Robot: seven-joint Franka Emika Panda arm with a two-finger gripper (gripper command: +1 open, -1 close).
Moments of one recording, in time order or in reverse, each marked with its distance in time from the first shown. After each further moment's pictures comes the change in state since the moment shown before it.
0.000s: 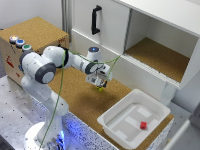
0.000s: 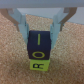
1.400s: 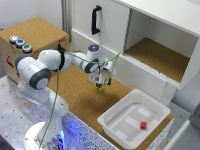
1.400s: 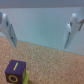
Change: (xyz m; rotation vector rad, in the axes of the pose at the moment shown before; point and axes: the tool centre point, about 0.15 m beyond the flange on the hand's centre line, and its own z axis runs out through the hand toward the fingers) arm 0.004 0.051 -0.081 0.000 0.178 -0.049
